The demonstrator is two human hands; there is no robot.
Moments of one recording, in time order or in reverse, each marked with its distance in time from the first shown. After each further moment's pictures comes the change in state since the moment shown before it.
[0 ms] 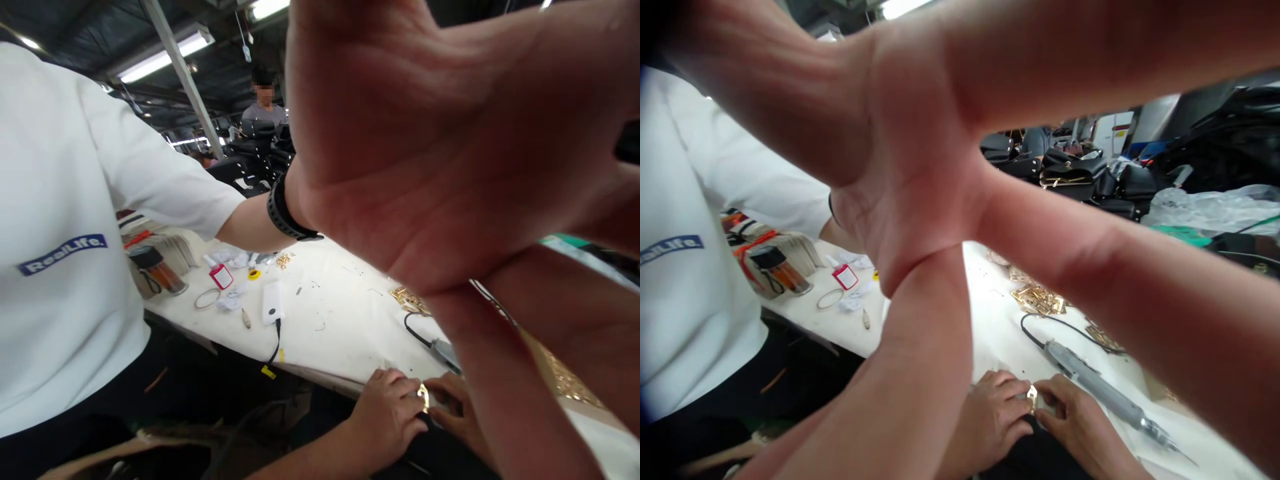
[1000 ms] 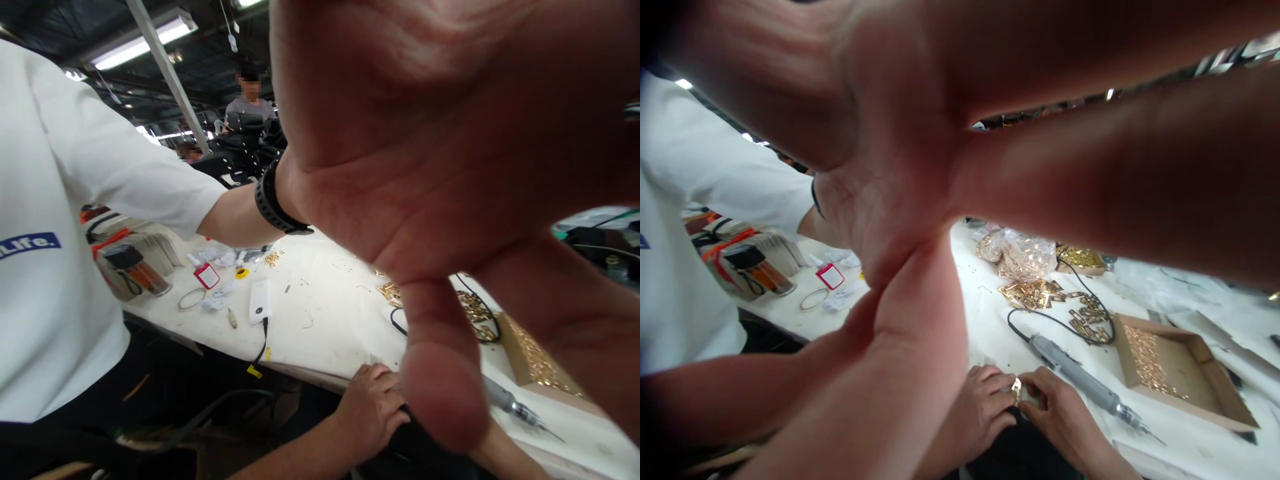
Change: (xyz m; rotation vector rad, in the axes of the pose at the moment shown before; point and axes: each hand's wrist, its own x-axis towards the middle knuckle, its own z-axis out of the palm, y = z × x) left_hand 0.001 0.002 -0.006 0.033 -0.017 0.002; right_hand -0.012 -0.057 -0.024 0.105 0.059 0.030
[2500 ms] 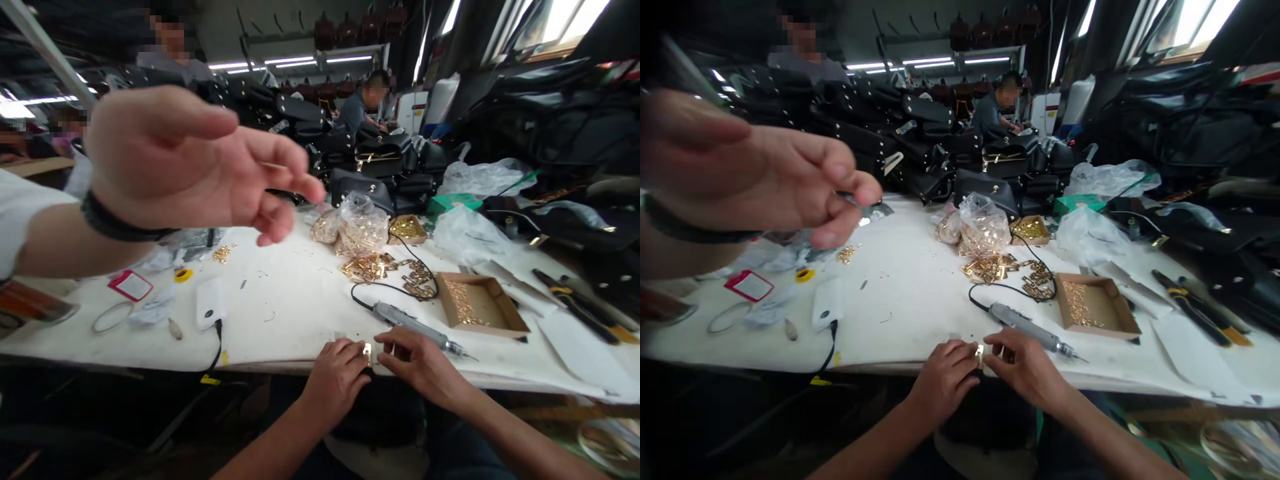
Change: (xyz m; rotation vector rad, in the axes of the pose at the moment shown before) left_hand 0.002 -0.005 0.009 -0.083 0.107 0.004; right_hand -0.016 -0.015 -0.024 0.132 0.088 0.004
